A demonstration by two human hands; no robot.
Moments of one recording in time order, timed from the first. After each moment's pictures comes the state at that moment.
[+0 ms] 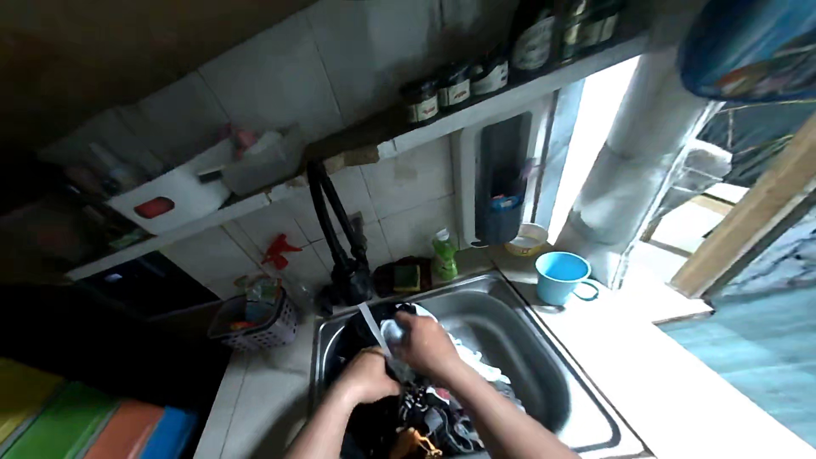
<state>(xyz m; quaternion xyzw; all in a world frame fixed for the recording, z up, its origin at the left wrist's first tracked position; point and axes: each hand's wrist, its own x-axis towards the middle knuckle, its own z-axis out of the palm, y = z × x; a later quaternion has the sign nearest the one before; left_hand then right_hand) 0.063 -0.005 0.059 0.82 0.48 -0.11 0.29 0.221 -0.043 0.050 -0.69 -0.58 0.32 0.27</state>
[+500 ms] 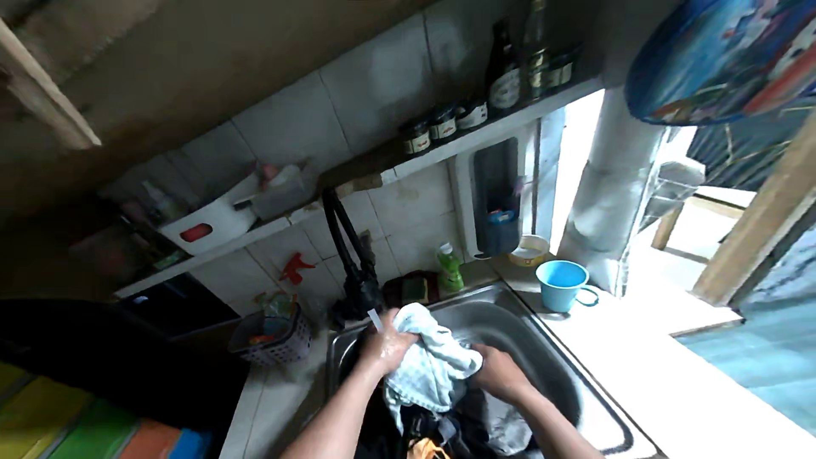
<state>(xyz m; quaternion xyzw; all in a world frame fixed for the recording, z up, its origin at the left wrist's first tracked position) 0.101 0.007 0.095 0.80 0.52 0.10 0.30 0.299 -0.089 -0.046 -0.76 -0.49 0.34 0.26</state>
